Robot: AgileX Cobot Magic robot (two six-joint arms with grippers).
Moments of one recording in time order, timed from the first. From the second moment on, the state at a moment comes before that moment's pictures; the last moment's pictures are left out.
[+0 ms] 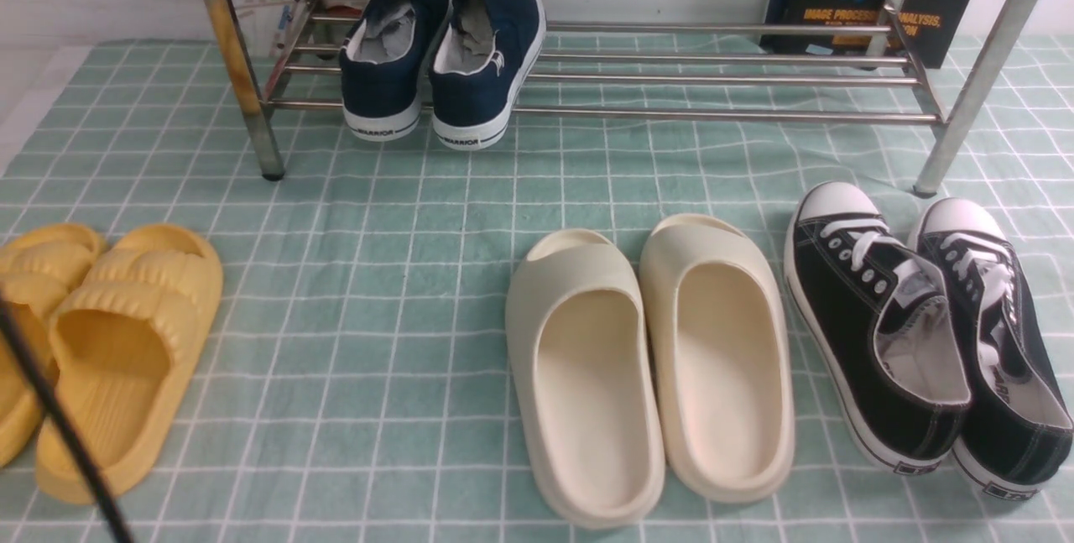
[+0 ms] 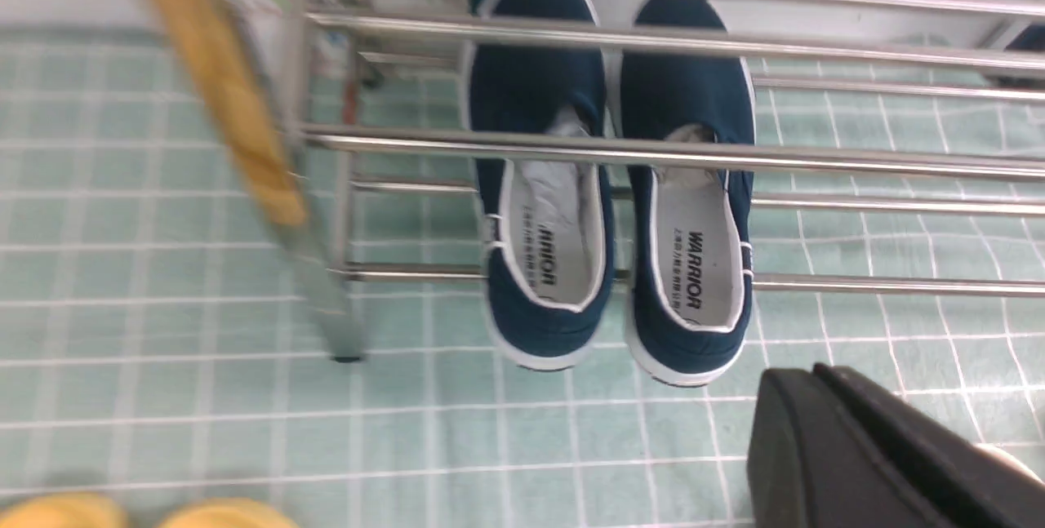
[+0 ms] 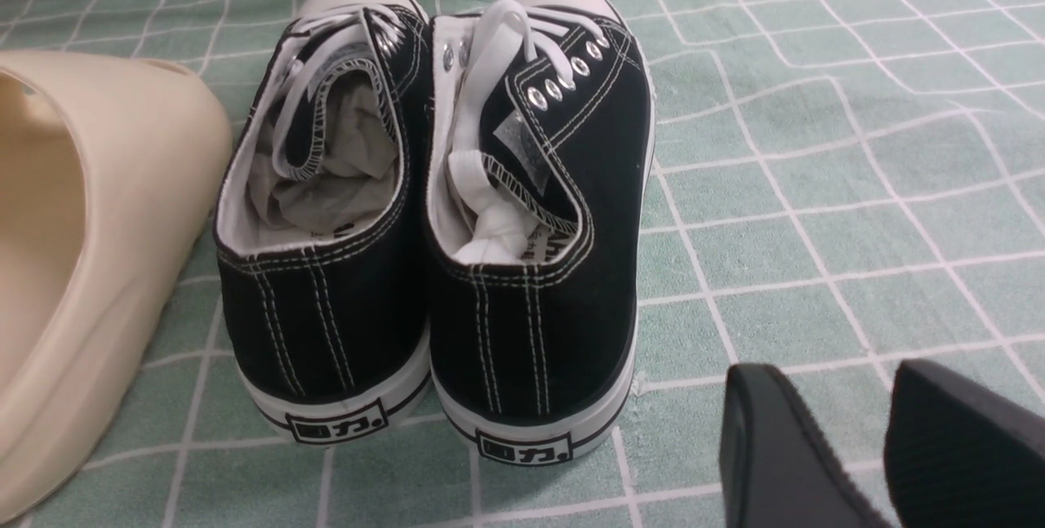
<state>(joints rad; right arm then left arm) -0.08 -0.01 0.02 -0.06 0.38 0.17 -0.27 1.73 -2.29 0.09 1.25 -0.22</state>
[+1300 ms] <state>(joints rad) -0.08 -0.01 0.02 -0.06 0.38 0.17 -0.27 0.35 -0.81 0.12 1.10 -0.37</state>
